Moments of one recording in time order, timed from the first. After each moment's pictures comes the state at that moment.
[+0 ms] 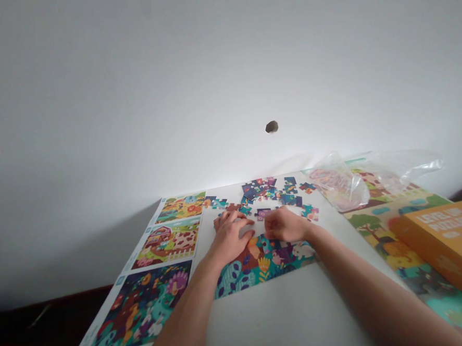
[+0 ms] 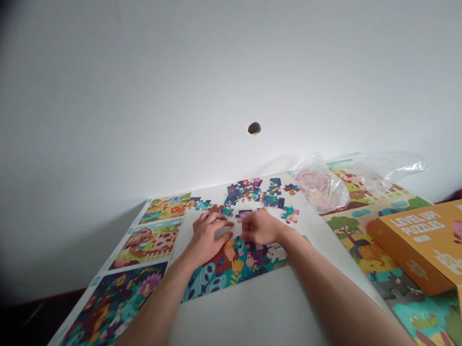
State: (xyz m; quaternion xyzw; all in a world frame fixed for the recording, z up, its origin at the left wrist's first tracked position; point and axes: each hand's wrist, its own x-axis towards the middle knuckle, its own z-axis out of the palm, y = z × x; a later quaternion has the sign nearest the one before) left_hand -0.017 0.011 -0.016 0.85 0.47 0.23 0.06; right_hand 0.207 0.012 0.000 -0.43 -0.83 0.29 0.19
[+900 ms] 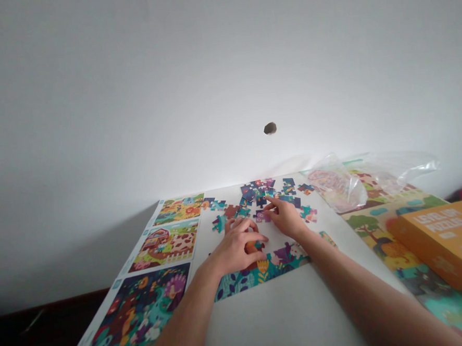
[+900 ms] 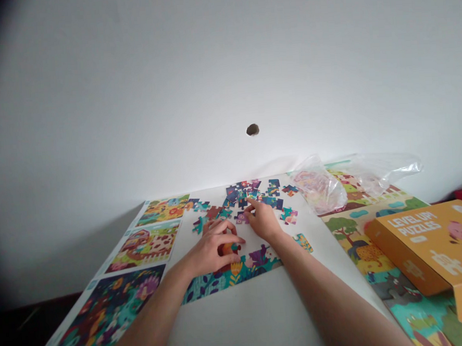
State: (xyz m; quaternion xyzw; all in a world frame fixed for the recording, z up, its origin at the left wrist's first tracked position) left_hand -0.009 -0.006 0.002 0.91 0.35 0.17 0.15; right_hand 0.196 0.023 -0.014 -0.60 -0.68 0.23 0.36
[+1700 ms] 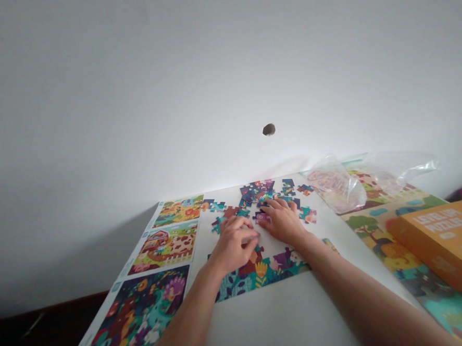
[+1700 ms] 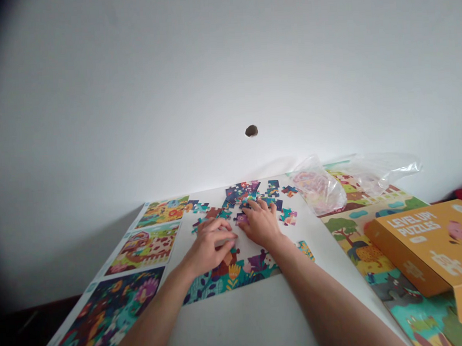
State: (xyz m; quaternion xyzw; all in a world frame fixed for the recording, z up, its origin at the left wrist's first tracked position) left_hand -0.007 -0.004 0.001 0.88 0.42 0.22 0.10; right_hand 0.189 0.010 -0.008 -0.62 -0.76 0.02 0.20
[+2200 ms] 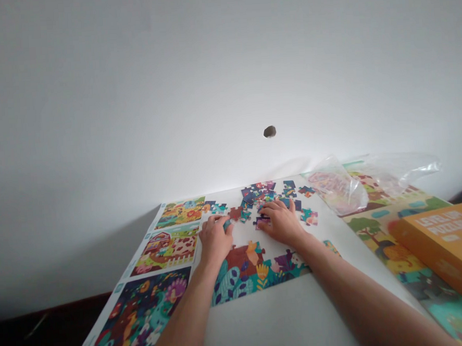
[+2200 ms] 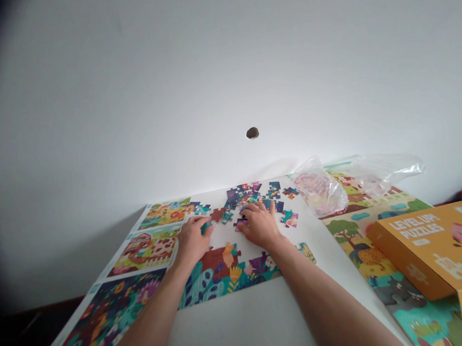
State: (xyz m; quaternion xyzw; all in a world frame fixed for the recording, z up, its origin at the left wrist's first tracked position) left_hand -0.031 0.026 -0.026 0.72 0.66 0.24 -0.01; right_hand 0.187 0.015 -0.012 -0.60 -0.77 0.05 0.21
